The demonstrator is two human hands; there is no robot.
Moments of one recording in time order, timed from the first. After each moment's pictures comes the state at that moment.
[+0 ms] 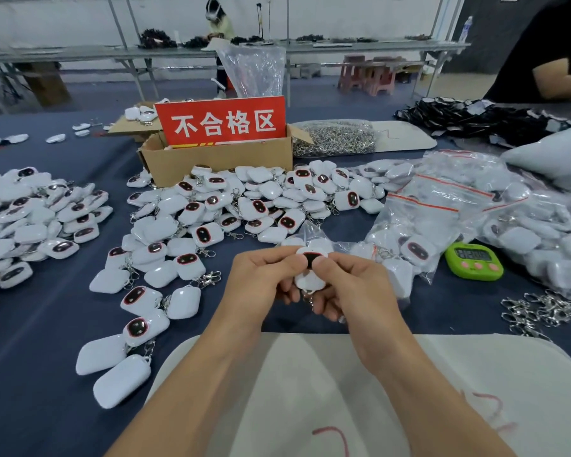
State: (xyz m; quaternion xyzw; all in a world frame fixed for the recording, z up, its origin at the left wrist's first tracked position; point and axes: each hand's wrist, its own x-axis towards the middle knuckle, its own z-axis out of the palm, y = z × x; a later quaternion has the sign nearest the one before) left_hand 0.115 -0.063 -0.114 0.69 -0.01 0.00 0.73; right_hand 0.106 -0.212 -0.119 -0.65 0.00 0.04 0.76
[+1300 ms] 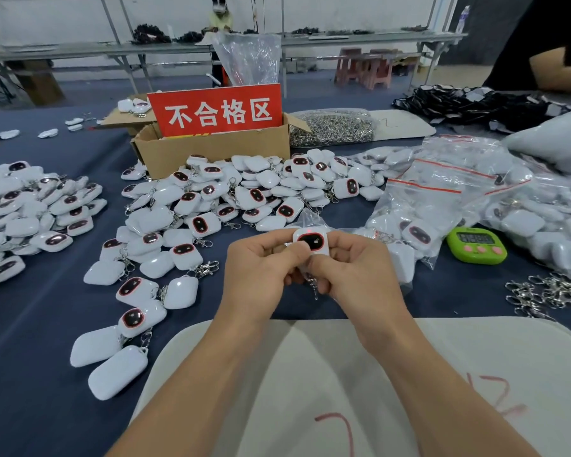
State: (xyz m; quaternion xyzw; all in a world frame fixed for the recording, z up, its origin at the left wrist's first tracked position) left_hand 0.109 -0.074 -0.115 0.68 0.00 0.07 0.73; right_hand 0.103 -0.207 -0.115 -0.69 -0.04 -0.02 0.72
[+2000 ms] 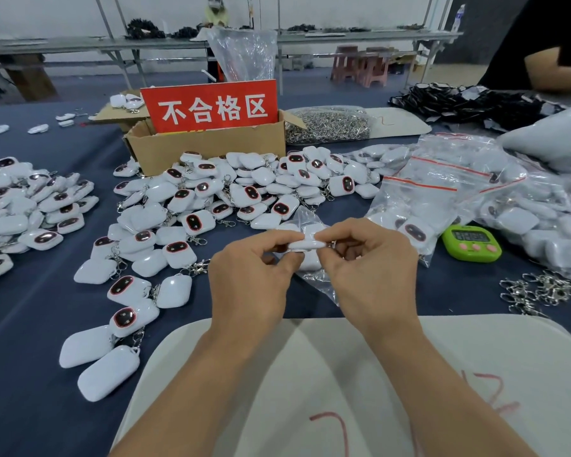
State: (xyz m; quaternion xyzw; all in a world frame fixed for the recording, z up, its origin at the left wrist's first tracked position) left_hand 0.103 -0.074 -0.122 0.83 0.01 0.23 0.51; right_hand 0.105 -0.214 -0.115 -0.77 -0.04 -0.24 0.59
